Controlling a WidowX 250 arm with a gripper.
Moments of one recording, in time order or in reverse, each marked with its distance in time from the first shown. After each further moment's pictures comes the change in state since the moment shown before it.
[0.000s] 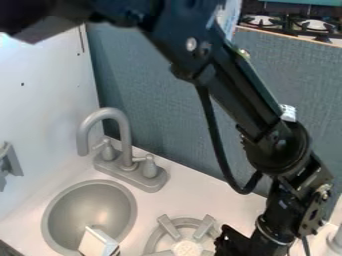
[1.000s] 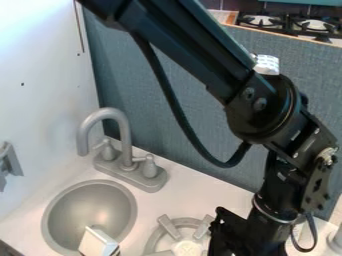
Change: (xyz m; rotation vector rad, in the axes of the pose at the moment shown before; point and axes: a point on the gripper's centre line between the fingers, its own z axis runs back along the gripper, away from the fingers) arm -0.032 -0.007 0.044 -0.040 -0.054 0.023
